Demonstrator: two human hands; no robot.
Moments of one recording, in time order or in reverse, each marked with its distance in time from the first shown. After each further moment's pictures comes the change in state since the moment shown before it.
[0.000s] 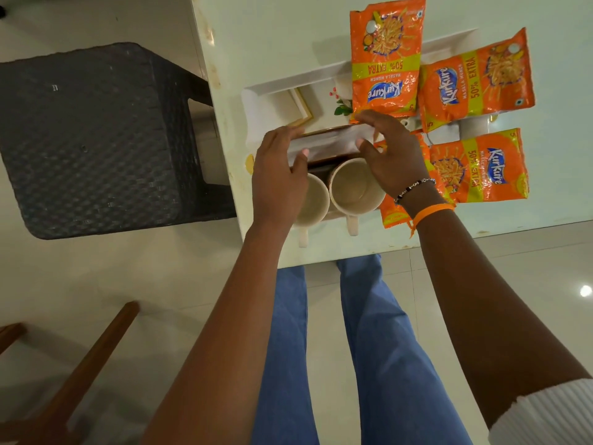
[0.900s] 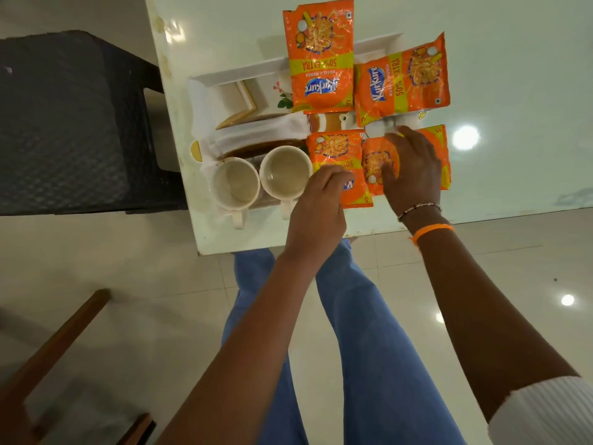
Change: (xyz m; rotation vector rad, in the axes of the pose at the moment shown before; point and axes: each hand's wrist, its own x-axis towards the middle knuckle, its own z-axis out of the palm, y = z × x) left_hand -0.089 0.079 0.101 0.144 -0.199 0.216; right_hand -0.043 0.103 -0.081 -0.387 0.123 0.033
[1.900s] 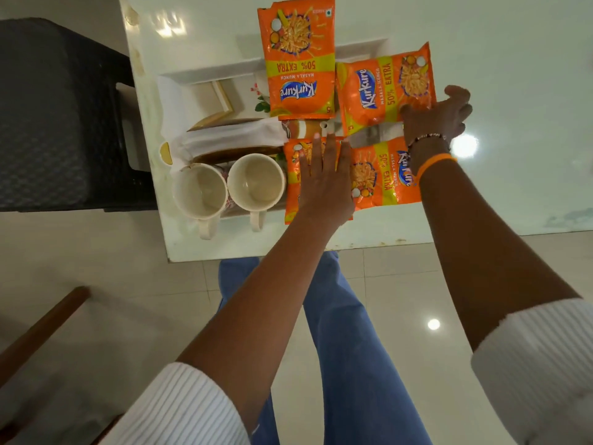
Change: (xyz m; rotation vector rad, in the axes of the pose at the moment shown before) left_hand 0.074 0.005 0.062 0.498 -0.323 -0.119; right_hand 0.105 0.016 -0.021 0.494 0.190 0.651
